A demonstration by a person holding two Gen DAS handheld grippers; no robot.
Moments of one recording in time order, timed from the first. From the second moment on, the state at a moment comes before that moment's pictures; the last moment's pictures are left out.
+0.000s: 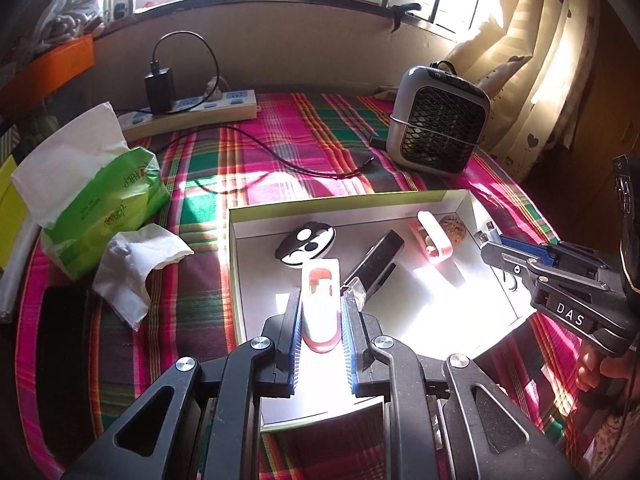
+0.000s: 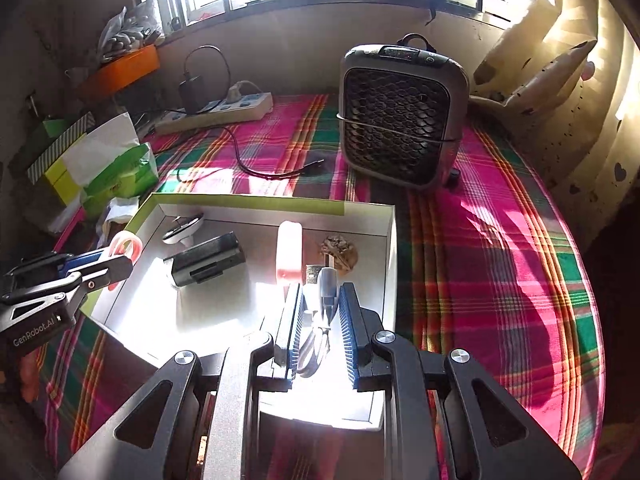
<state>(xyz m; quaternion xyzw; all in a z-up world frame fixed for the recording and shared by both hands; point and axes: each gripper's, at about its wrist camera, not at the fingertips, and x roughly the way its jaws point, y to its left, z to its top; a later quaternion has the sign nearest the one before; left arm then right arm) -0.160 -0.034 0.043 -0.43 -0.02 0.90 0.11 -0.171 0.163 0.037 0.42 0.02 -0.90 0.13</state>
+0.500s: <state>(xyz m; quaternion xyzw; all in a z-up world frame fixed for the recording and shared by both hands) -0.180 -0.031 0.024 -0.45 -0.02 0.89 0.10 -0.191 0.165 0.017 0.45 0.02 -0.89 0.12</state>
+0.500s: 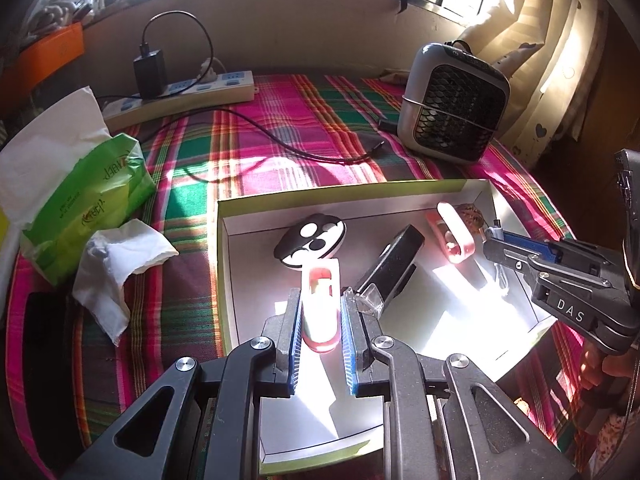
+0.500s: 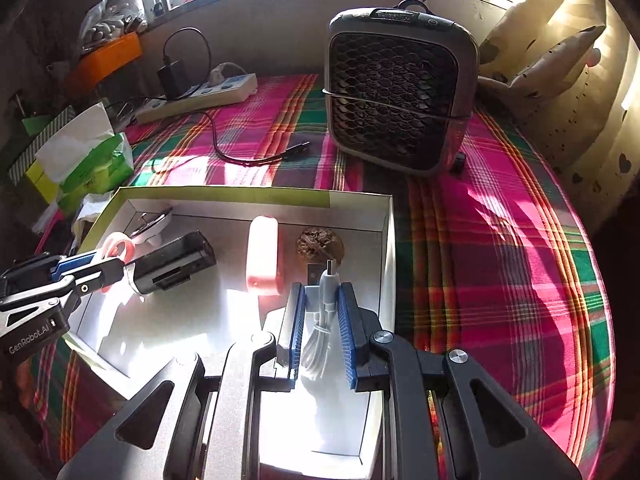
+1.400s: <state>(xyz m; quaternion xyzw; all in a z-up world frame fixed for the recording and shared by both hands) -0.190 -0.029 0.014 -0.46 -0.01 0.88 0.10 -0.193 0.158 0.015 0.44 0.05 -0.89 0.11</state>
